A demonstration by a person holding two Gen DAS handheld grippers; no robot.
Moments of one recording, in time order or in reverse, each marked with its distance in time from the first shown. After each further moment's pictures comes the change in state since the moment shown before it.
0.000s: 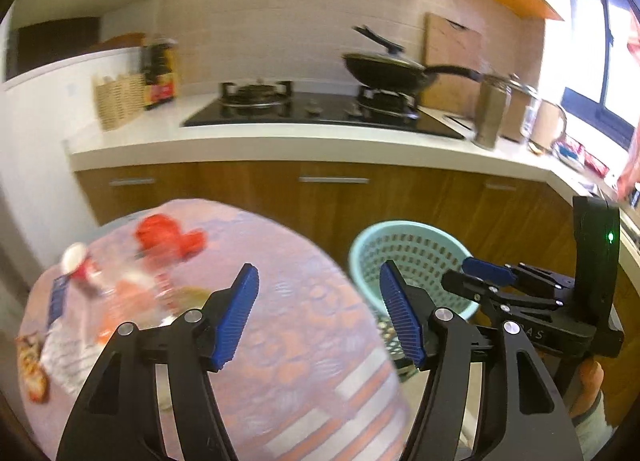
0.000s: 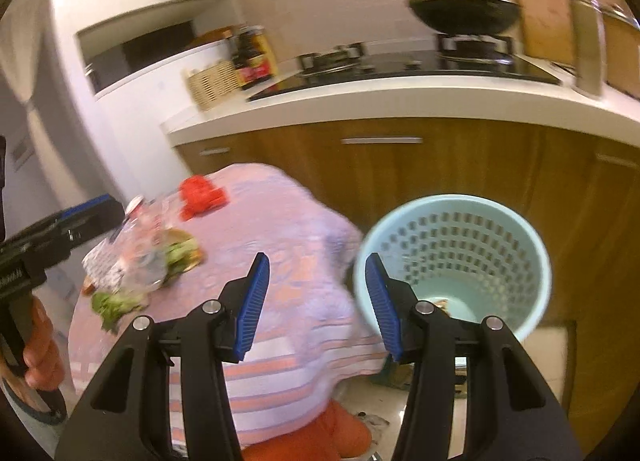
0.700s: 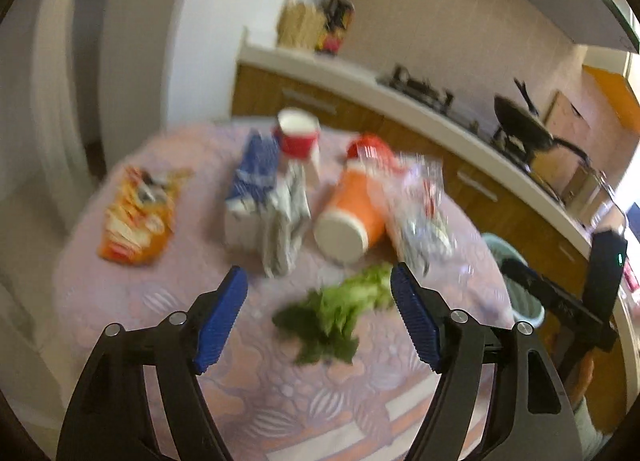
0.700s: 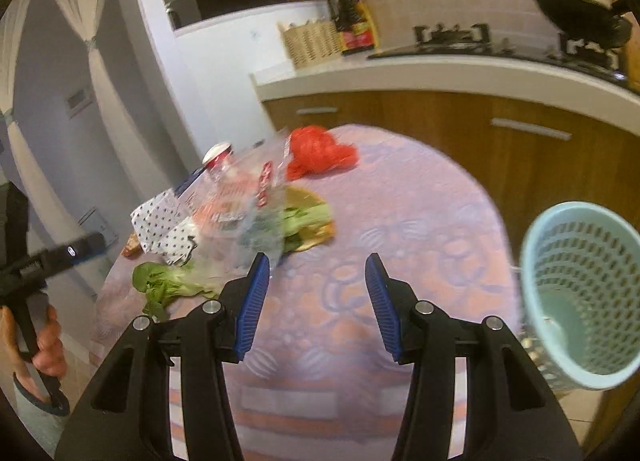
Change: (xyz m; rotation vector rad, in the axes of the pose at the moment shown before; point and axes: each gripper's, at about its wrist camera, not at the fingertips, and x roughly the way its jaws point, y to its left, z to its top) left arm -0.066 0.206 -0.120 -0.420 0.043 0.147; right arm 0.097 0.118 -0.030 -0.136 0.072 0.215
